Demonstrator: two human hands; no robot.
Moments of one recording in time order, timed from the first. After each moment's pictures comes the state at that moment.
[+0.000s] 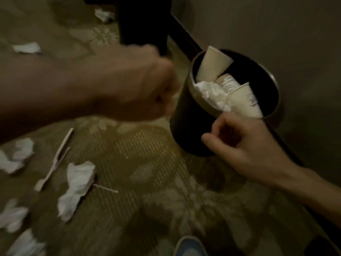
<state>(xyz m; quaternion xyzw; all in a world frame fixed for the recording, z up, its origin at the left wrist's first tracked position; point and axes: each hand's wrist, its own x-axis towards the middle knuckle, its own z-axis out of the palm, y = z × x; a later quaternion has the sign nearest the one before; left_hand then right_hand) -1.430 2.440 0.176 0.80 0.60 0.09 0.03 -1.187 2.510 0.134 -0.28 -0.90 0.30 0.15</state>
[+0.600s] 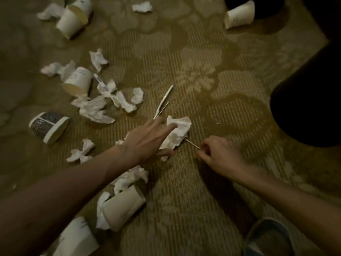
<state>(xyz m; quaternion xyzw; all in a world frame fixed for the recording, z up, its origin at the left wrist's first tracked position) -1.488 2.220 -0.029 0.58 0.79 -0.09 0.18 -1.318 2.380 -0.062 -0.23 -0.94 0.24 -0.09</state>
